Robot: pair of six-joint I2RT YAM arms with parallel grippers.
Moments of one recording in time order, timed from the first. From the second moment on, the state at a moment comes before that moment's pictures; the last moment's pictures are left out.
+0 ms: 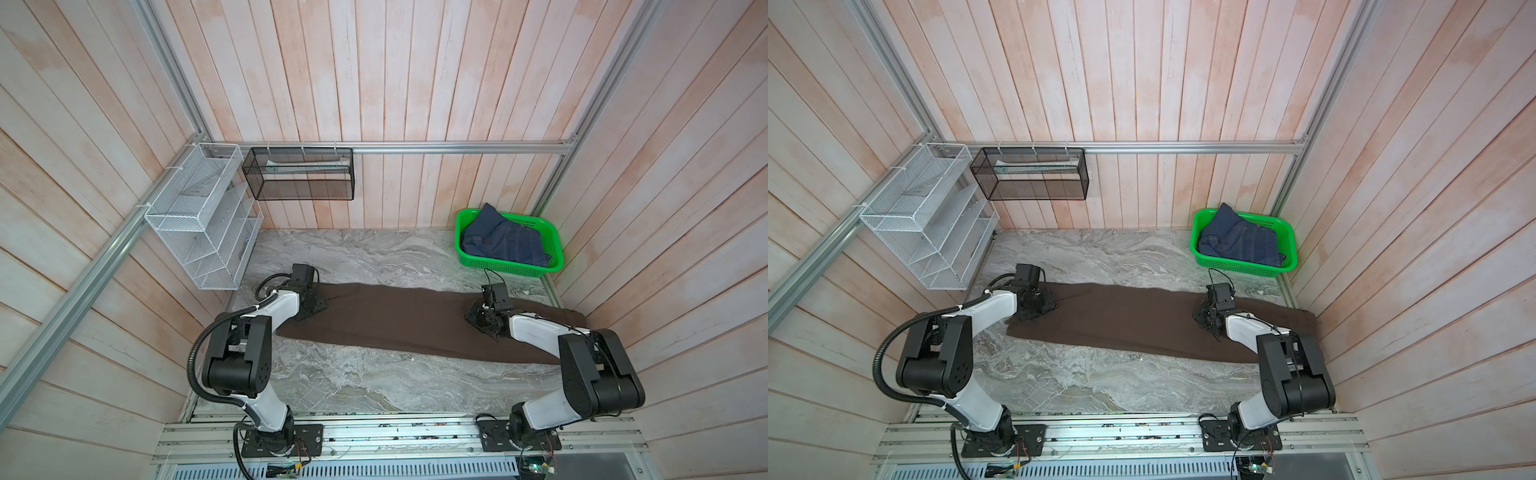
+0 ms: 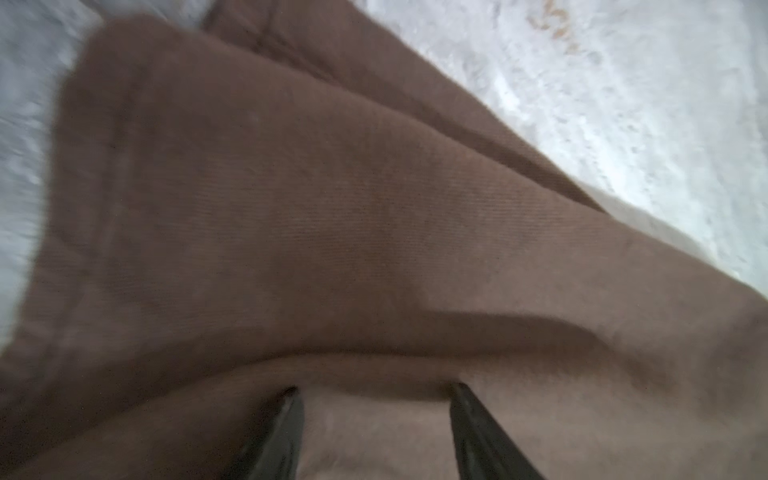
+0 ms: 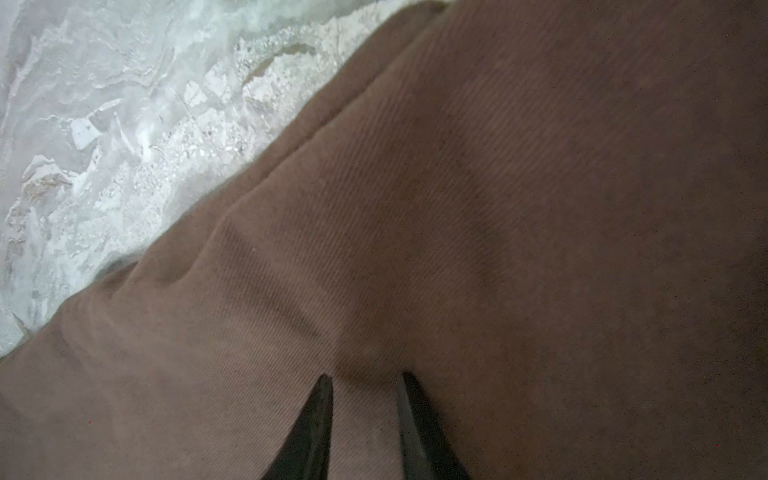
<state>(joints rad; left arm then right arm) -0.10 1.63 0.96 -0.42 -0.01 -0.52 0.19 1.50 0.65 -0.15 -0.03 0.81</state>
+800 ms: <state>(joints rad) 0.20 1.43 0.80 -0.42 0.00 -0.60 0.30 1.48 0.72 -0.32 -0.02 0.84</state>
